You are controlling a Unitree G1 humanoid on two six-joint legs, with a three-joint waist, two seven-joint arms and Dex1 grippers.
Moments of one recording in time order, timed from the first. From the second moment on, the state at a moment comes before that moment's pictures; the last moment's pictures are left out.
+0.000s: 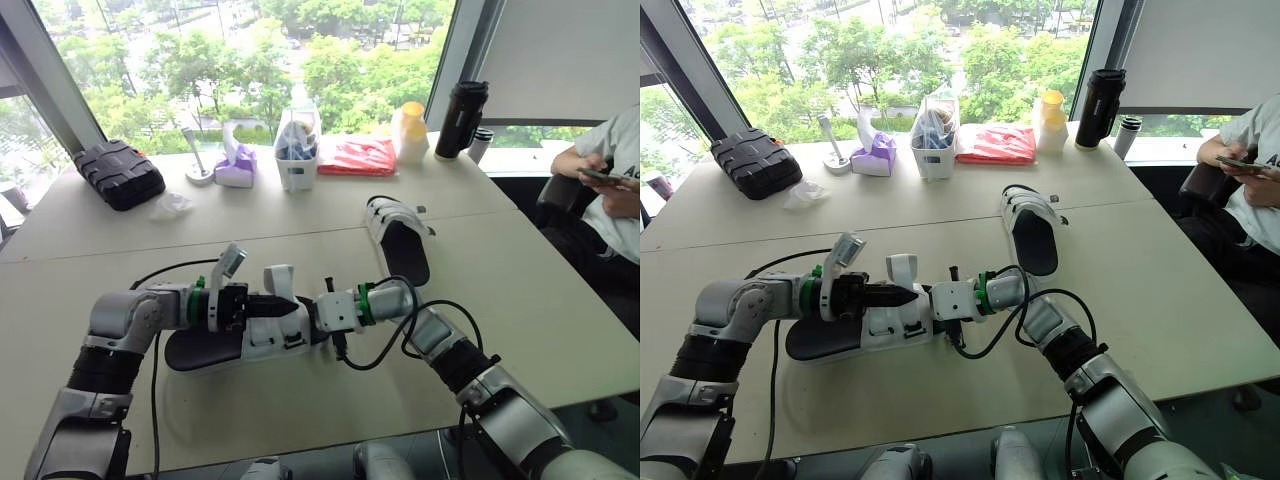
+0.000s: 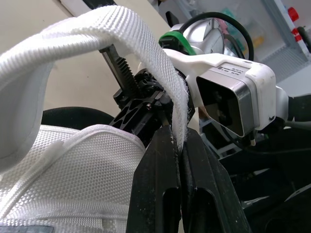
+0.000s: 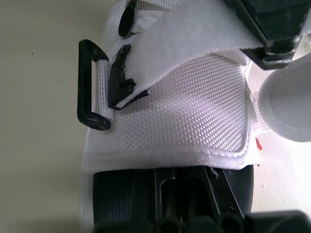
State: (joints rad) left arm -0.52 0.61 -0.01 0.05 -0.75 1.11 -1.14; right arm -0.67 -0.33 0.50 0.44 -0.14 -0.33 1.07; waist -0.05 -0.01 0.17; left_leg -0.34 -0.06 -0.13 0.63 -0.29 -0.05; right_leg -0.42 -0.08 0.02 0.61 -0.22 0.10
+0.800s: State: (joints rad) left arm -0.50 0.62 0.01 0.00 -0.82 1.17 -1.07; right arm -0.67 -0.32 0.50 0.44 -0.14 -0.33 1.06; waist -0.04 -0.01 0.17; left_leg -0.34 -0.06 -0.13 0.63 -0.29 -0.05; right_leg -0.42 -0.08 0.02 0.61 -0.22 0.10
